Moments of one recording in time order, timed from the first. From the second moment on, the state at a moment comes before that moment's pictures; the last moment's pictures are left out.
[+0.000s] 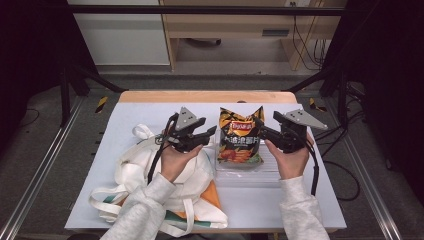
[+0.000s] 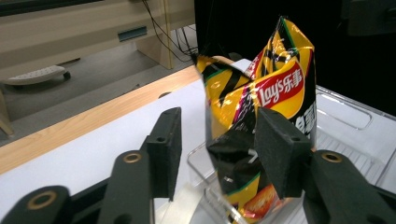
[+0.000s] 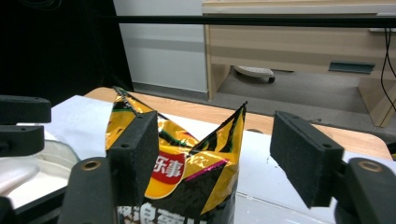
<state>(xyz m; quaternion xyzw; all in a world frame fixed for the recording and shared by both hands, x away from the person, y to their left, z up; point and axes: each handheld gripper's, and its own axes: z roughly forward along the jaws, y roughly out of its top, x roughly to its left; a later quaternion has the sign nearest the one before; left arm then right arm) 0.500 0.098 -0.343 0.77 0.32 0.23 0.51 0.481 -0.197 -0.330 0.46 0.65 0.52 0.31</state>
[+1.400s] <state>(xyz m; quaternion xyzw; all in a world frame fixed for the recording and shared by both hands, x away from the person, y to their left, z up) 0.451 0.230 -0.393 0.76 0.37 0.25 0.47 0.432 -0.217 -0.385 0.46 0.69 0.48 0.29</state>
